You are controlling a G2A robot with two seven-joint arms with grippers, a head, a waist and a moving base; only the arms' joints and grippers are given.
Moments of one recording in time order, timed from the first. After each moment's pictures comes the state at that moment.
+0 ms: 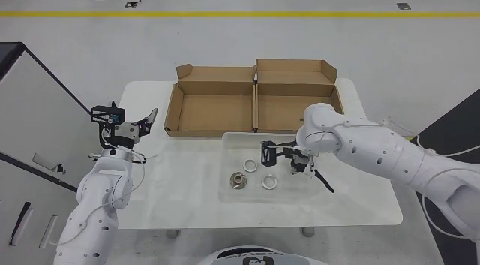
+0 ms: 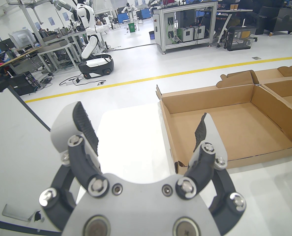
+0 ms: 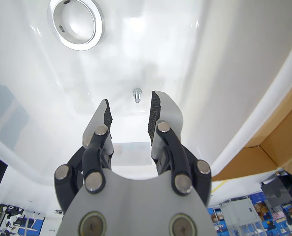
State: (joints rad) left arm 1.73 -1.15 -1.60 -1.80 1.33 0.00 0.00; right arm -0.54 -0.90 0.17 -1.60 -0.58 -0.53 1.29
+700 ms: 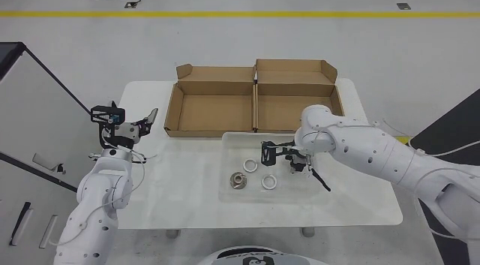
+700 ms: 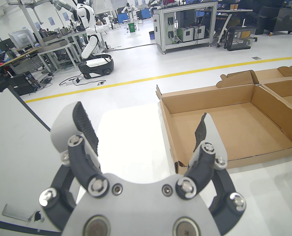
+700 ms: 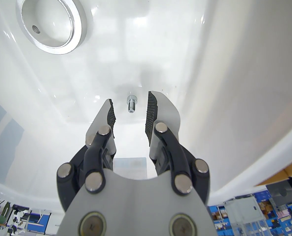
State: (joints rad) left arm 1.73 -1.15 -1.60 -1.80 1.33 0.00 0.00; right arm -0.56 -0.94 0.17 -1.51 -0.61 -0.55 1.28
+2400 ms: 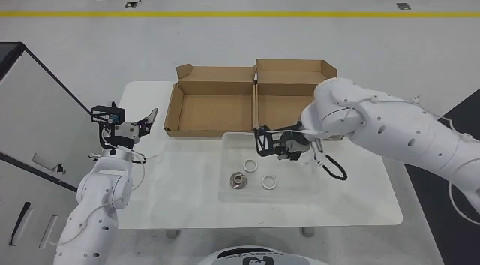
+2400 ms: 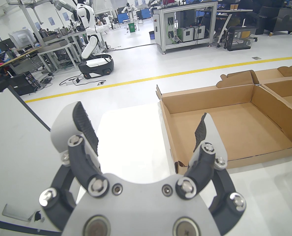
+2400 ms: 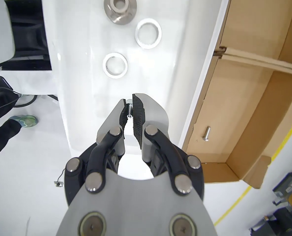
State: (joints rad) left arm 1.73 -1.15 -1.60 -1.80 1.33 0.00 0.00; right arm -0.34 -0.81 0.17 -1.74 -0.32 -0.68 1.14
